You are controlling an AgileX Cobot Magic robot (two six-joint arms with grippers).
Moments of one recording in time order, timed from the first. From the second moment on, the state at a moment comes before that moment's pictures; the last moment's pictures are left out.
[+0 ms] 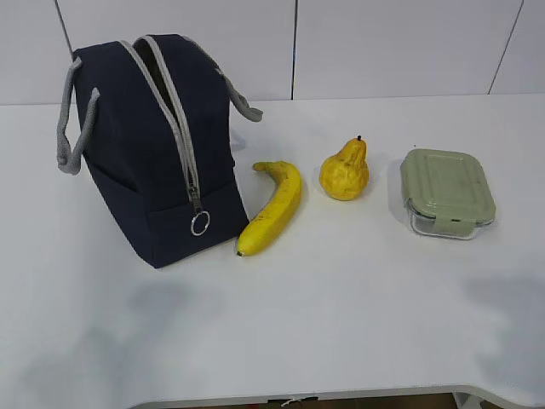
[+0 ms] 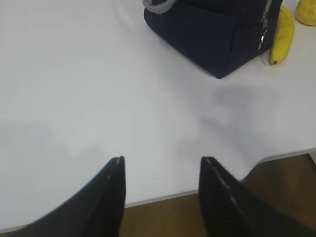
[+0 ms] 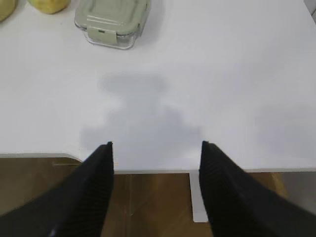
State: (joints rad) left arm 0.05 0.01 -0.50 -0.22 1.12 0.16; right arm -0.02 0.19 -0.55 -0.04 1.07 -0.09
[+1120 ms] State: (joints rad) left arm 0.05 0.01 -0.50 -0.22 1.12 0.16; right arm -0.02 0.82 -0.99 0.15 0.96 -0.09
